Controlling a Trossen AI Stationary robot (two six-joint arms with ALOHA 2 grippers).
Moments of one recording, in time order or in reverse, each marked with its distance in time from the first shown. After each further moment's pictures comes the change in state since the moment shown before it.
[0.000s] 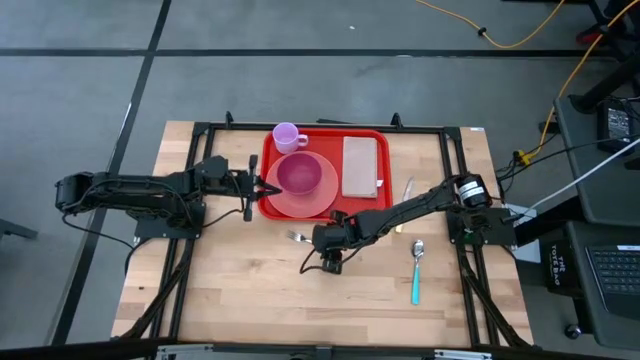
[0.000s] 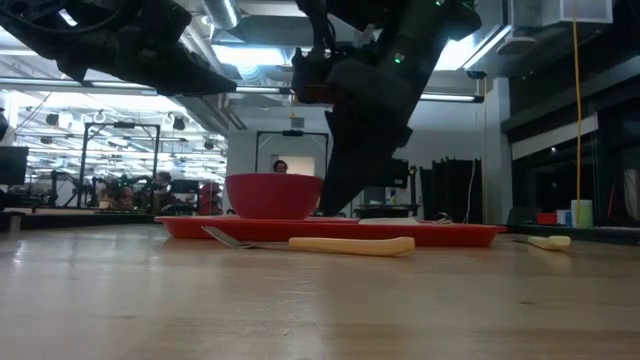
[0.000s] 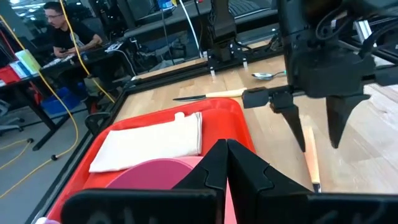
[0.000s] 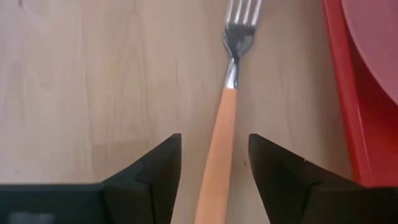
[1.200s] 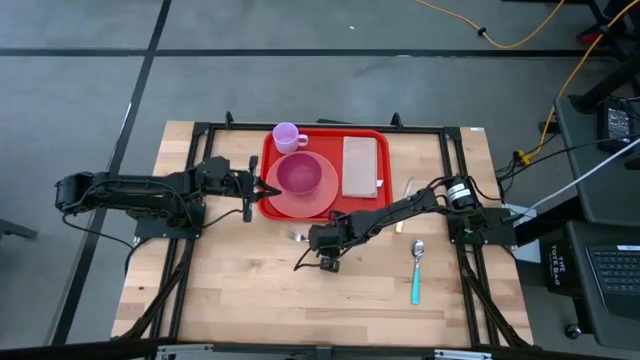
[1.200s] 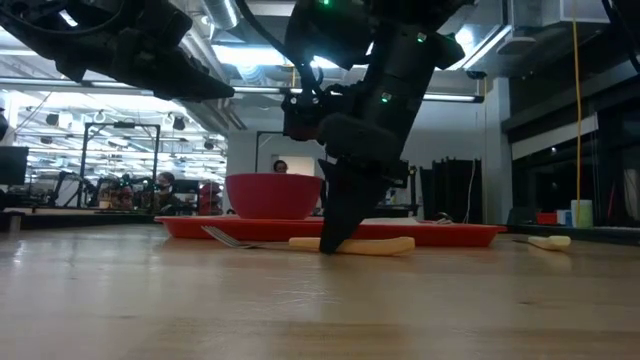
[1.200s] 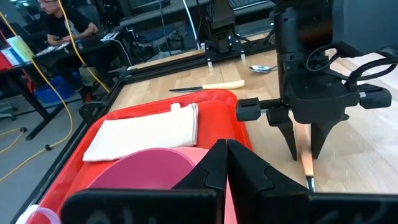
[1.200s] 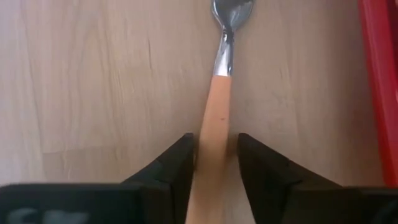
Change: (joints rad) left arm 0.000 0.000 0.000 -0.034 0.000 -0.025; right arm -0.035 0.099 0.025 -0.026 -0.021 0.001
